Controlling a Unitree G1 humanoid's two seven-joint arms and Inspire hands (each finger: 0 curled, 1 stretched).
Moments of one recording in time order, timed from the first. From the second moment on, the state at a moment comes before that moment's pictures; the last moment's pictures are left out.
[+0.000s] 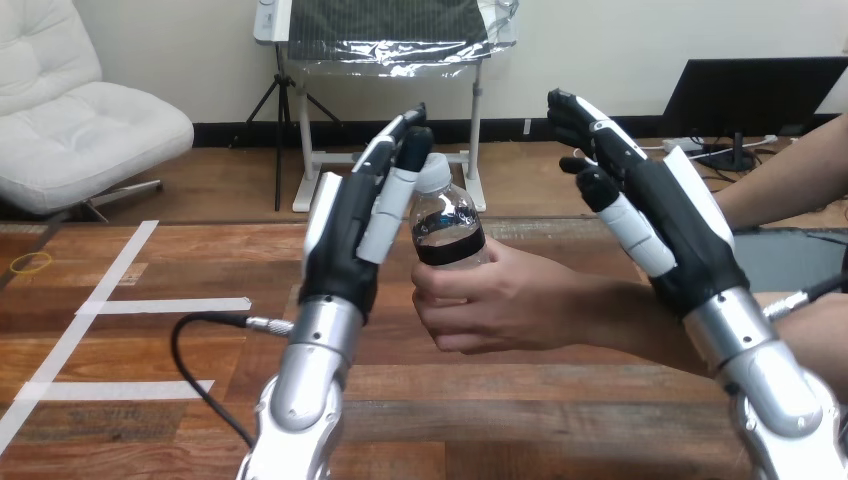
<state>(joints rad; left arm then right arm) -0.26 -0.05 -0.07 0.23 0.08 -0.20 -0.01 -0.22 -0.31 0.00 0.25 0.04 -0.46 0.25</state>
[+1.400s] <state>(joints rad) 0.05 0.02 0.01 -0.11 -0.21 -0.40 -0.23 0.09 -0.08 0.11 -0.06 0.18 -0.56 0.30</state>
